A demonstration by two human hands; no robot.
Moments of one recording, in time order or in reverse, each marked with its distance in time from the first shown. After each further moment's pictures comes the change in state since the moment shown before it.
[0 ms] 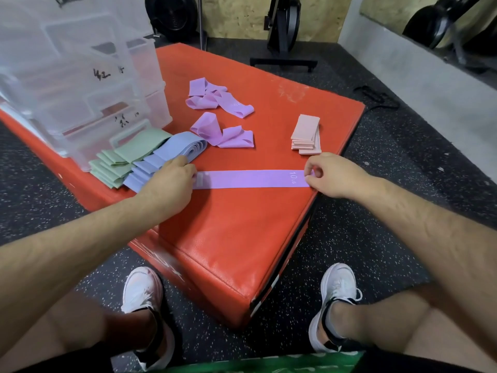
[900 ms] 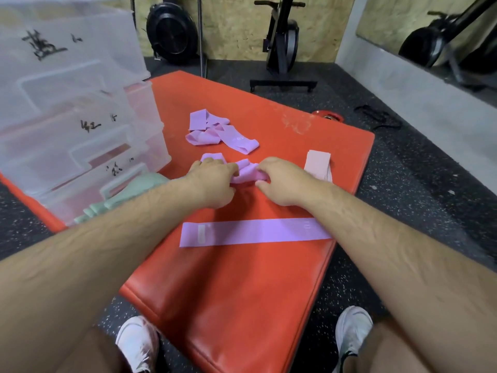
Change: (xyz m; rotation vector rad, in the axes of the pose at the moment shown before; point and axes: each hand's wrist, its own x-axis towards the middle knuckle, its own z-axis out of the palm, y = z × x) left_hand 0.130 0.041 -0.034 0.133 -0.280 0.017; right_hand 0.105 -0.101 -0.019 0.071 0.057 -0.261
